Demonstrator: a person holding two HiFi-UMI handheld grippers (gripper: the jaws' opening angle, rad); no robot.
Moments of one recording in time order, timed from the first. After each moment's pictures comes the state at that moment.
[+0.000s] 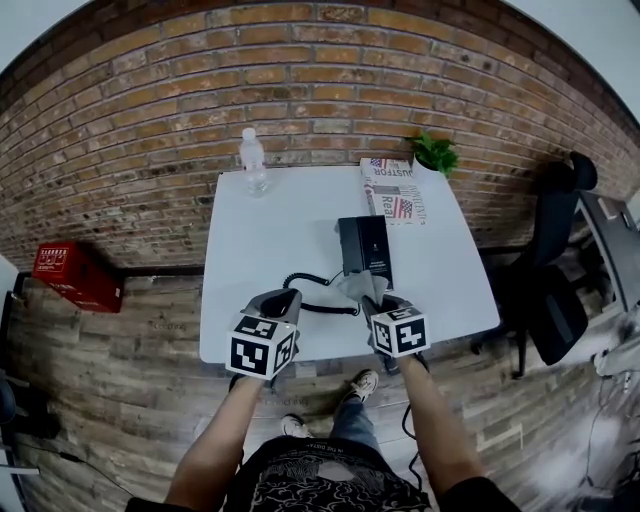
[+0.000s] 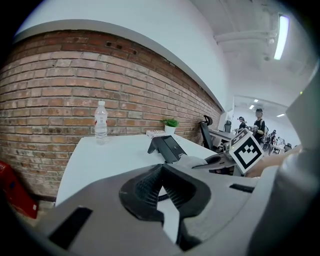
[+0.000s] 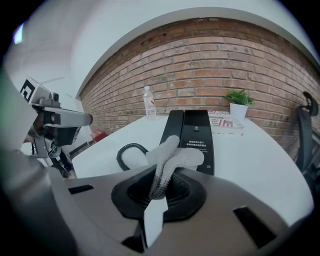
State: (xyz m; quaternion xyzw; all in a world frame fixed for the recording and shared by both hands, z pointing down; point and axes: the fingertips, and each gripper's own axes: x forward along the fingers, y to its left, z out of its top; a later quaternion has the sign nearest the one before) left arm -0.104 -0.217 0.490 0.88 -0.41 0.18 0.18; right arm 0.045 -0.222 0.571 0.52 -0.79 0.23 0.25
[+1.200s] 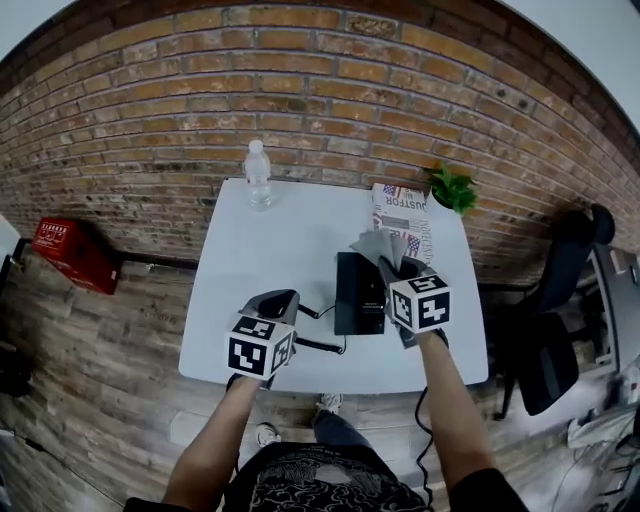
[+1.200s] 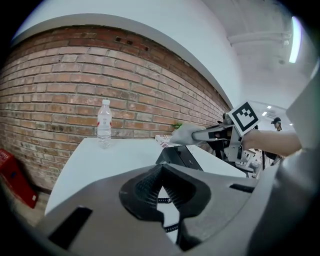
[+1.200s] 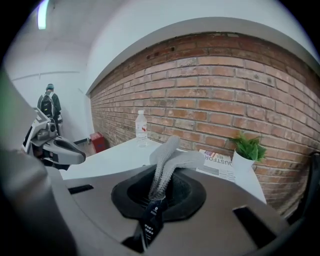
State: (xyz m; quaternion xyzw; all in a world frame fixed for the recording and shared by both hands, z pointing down) left arm -0.081 -0.293 0.486 0.85 -0.46 0.15 0.20; right arm 0.085 -0.368 0.460 0.49 -0.83 0.11 0.24
